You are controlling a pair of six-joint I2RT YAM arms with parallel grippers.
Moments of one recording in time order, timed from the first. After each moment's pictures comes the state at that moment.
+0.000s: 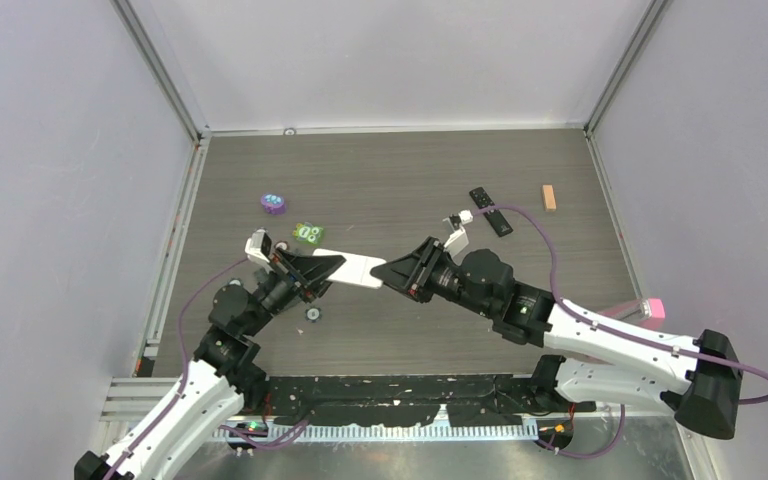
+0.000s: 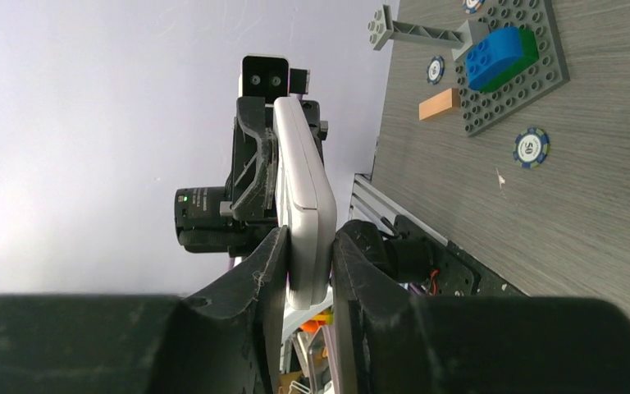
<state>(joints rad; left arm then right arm) -0.53 0.46 0.24 0.36 0.27 -1.67 1.06 0.96 0.69 0.13 0.05 1.34</state>
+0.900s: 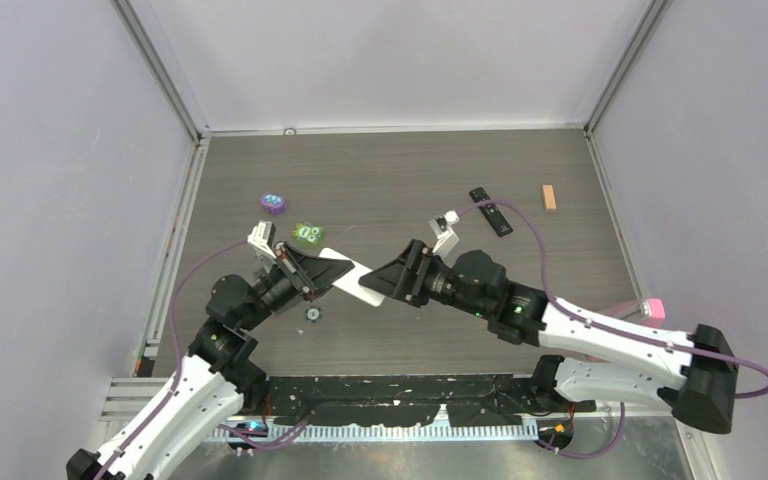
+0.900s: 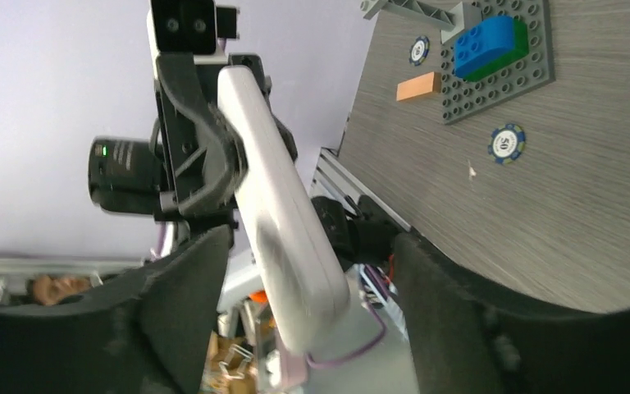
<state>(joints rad) -0.54 0.50 0.35 0.27 0.33 -1.40 1.06 1.06 0.72 0.17 0.00 1.20</state>
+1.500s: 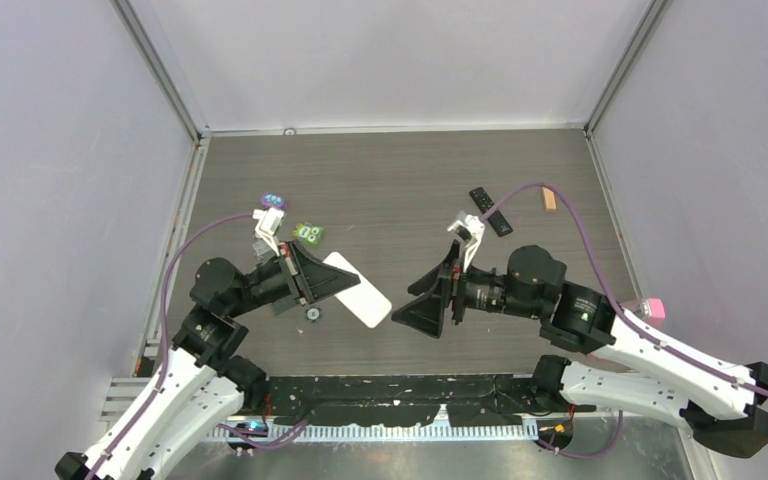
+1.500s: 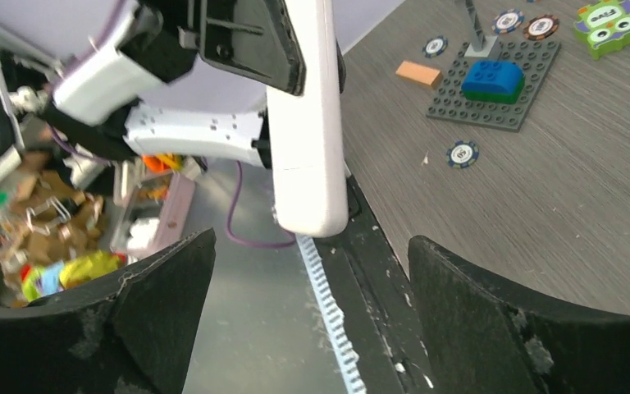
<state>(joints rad) -0.54 0.55 0.57 0.11 0.62 -1.09 1.06 0.76 0.87 -0.24 -0.21 0.61</state>
